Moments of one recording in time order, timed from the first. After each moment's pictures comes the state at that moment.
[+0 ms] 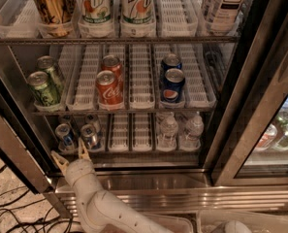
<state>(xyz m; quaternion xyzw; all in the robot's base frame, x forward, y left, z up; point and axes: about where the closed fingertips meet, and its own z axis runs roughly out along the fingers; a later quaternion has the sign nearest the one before) 0.594 0.243 0.600 -0.19 0.67 0.19 0.70</state>
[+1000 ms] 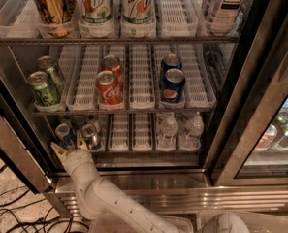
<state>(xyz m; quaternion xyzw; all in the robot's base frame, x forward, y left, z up) 0.632 0.255 0.600 -0.19 0.67 0.19 0.70</state>
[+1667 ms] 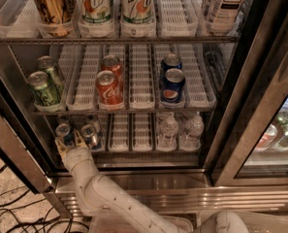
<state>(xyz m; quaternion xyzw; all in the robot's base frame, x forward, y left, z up) 0.645 0.259 0.598 -0.19 0.67 0.19 0.69</state>
